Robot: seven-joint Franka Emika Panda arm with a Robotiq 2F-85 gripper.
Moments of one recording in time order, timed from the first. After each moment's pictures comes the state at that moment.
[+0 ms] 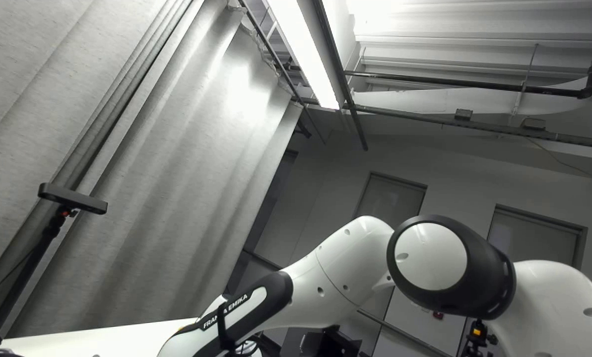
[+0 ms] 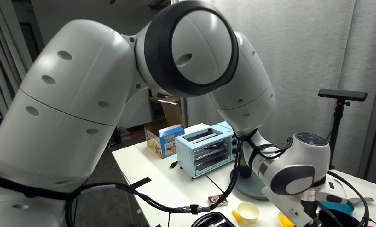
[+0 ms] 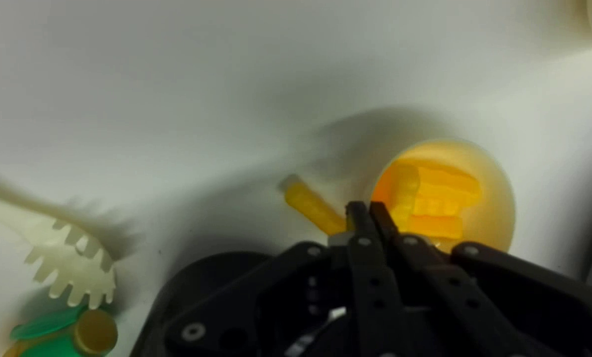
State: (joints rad) arm -0.16 0.61 -0.02 -2.00 0.22 2.76 -0.10
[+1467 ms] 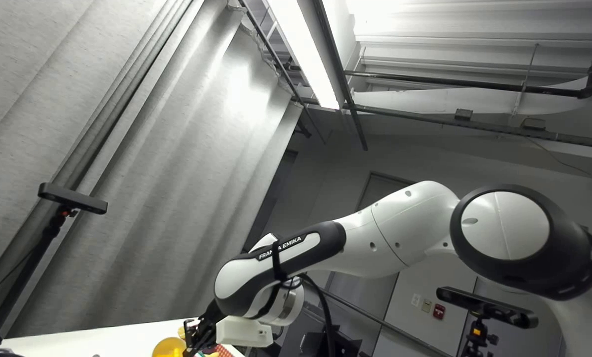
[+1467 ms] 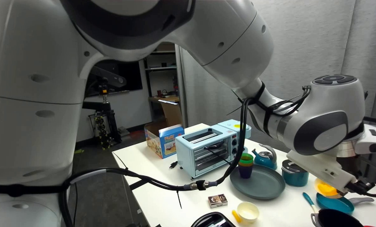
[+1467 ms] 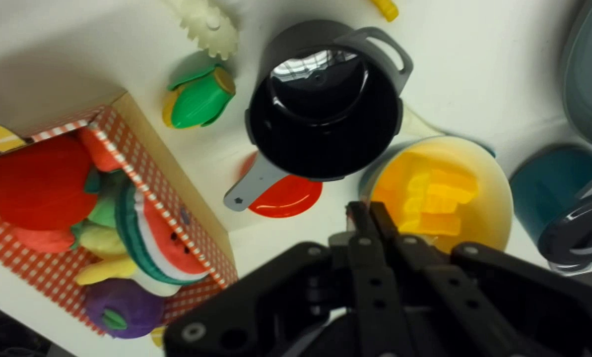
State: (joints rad) arm -0.15 0.36 -0.13 -2.00 0.15 2.75 -0.06
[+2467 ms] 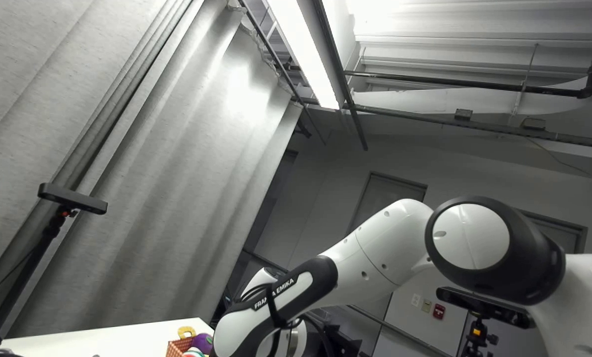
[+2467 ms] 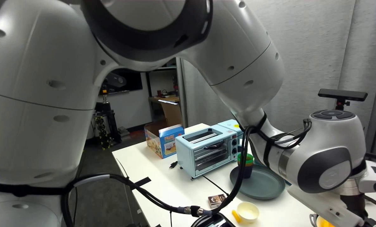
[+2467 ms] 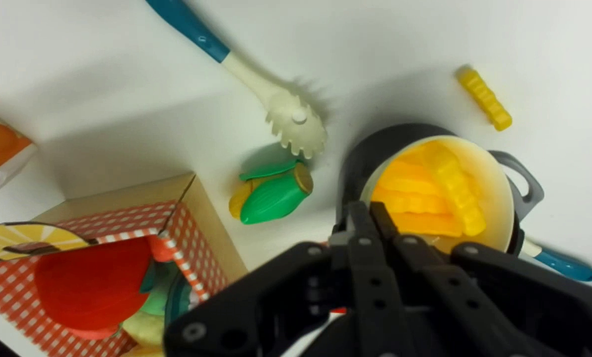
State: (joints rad) arm -0.15 0.44 -0.18 -2.09 0.02 2.83 -0.04
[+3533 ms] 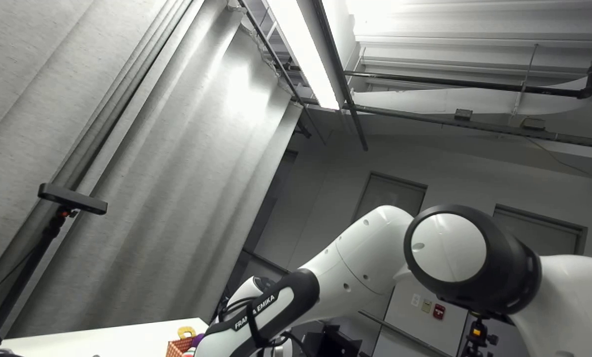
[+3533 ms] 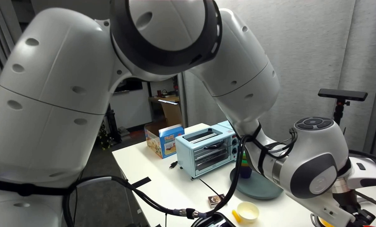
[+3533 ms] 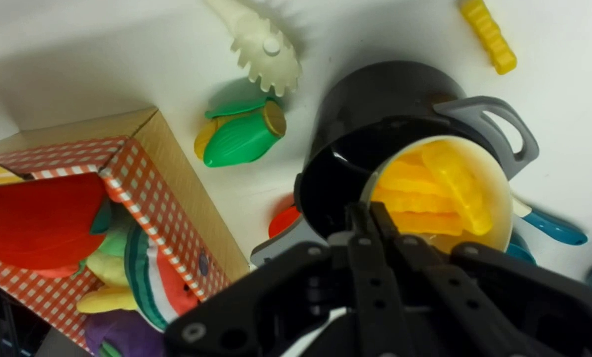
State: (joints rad) arm -0.08 0.52 -0.22 -2.07 0.02 3.02 -0.03
